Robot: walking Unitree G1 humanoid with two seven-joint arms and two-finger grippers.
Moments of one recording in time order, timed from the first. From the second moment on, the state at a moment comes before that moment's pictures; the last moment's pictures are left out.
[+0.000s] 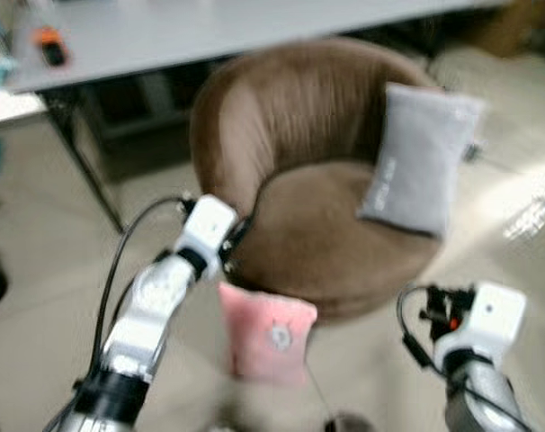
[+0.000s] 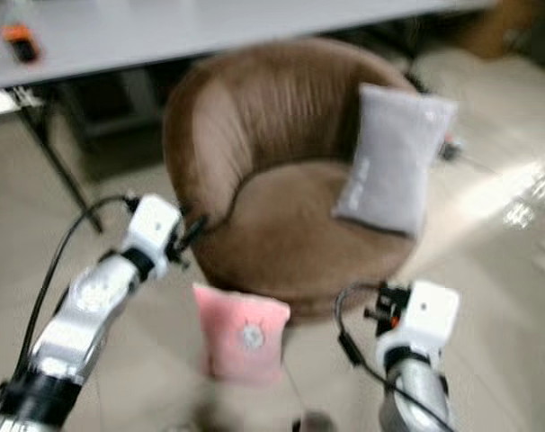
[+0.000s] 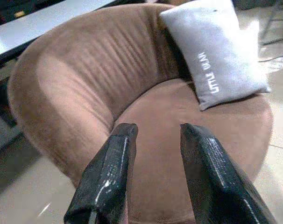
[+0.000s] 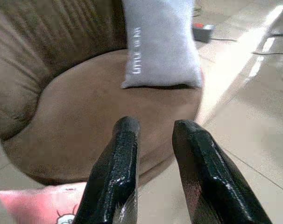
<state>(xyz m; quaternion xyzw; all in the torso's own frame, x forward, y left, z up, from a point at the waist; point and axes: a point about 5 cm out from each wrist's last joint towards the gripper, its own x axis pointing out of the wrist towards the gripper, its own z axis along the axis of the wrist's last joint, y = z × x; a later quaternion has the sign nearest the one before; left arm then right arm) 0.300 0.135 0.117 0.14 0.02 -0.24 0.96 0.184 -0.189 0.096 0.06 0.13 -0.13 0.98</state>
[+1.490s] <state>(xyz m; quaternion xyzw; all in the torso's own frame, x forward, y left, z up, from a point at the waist) 0.305 0.130 0.115 0.14 0.01 -0.24 0.96 0.190 -0.182 0.097 0.03 0.13 -0.11 0.99</state>
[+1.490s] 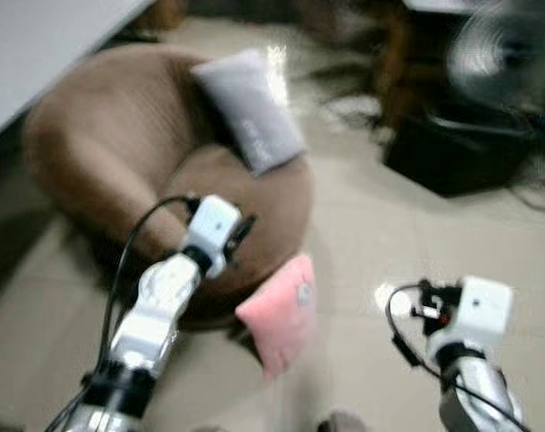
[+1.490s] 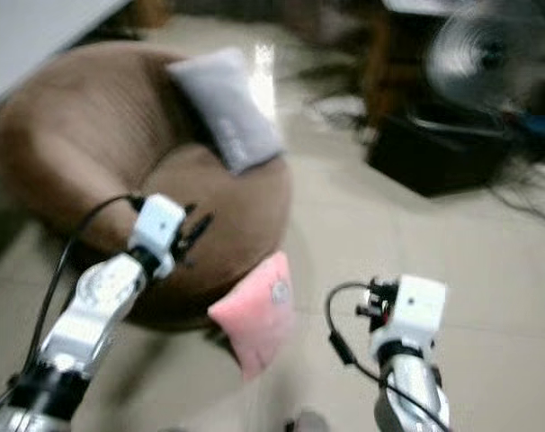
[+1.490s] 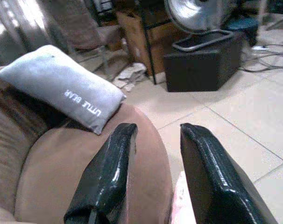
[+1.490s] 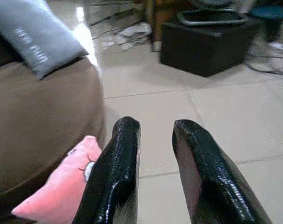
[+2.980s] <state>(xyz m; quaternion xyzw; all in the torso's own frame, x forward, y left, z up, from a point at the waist) 0.304 0.116 0.124 0.10 -0.03 -0.25 0.96 0.186 -0.192 0.092 -0.04 0.14 -0.09 0.99</state>
